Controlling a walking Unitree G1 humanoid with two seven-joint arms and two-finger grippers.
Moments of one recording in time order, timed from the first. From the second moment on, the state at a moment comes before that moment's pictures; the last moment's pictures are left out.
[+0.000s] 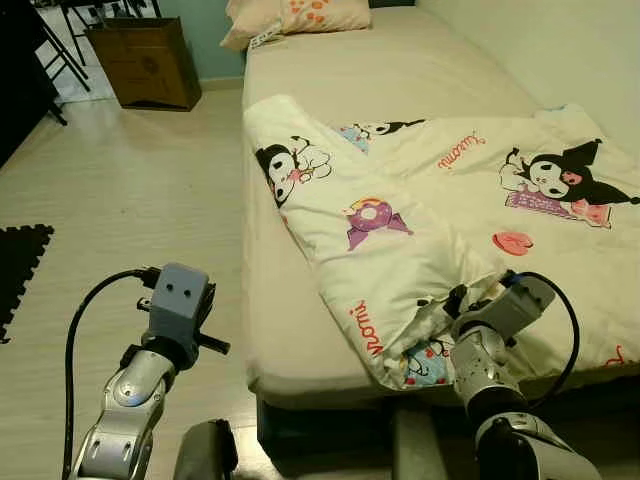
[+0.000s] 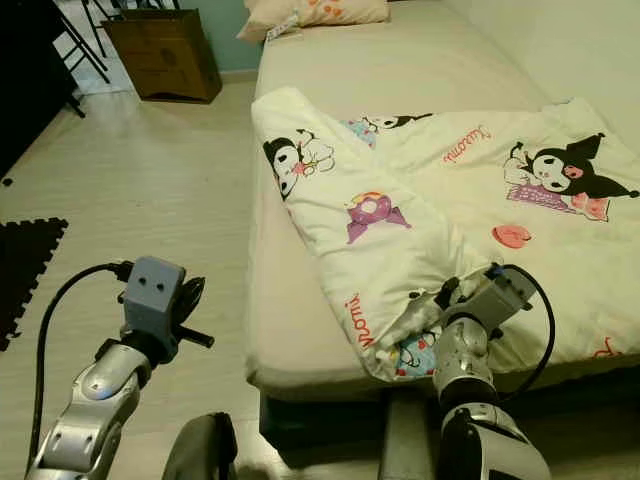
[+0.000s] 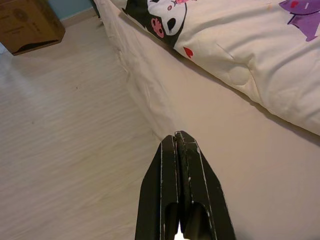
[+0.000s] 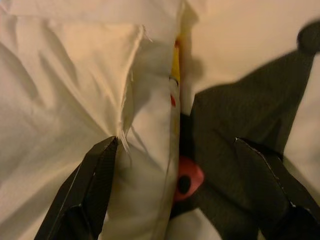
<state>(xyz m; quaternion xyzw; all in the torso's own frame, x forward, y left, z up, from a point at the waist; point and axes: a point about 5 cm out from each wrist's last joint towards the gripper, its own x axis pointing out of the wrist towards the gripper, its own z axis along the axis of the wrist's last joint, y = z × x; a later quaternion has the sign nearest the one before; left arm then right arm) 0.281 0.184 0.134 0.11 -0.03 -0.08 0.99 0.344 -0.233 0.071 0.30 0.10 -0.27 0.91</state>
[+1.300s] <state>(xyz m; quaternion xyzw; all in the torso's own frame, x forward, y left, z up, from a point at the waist) 0.268 0.170 0.125 0.11 -0.02 -0.12 0.99 0.335 -0.229 0.076 0.49 -0.02 -0.17 0.86</state>
